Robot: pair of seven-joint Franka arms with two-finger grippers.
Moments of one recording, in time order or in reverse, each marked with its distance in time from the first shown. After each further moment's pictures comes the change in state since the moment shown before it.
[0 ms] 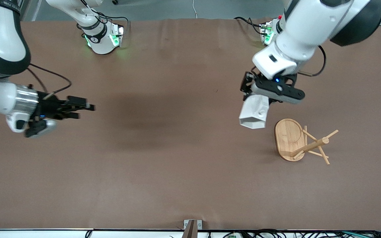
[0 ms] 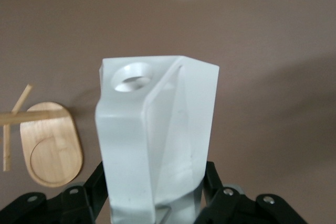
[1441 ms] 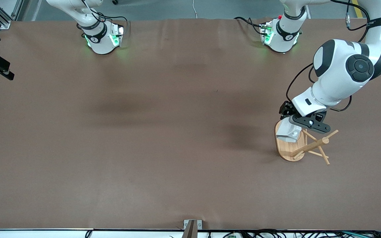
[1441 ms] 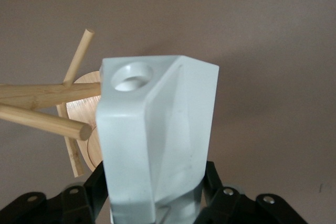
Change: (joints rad) left arm 0.255 0.003 -0.002 -0.342 0.001 0.225 0.394; right arm -0.008 -0.201 -0.043 0.194 -0.403 -0.204 0.162
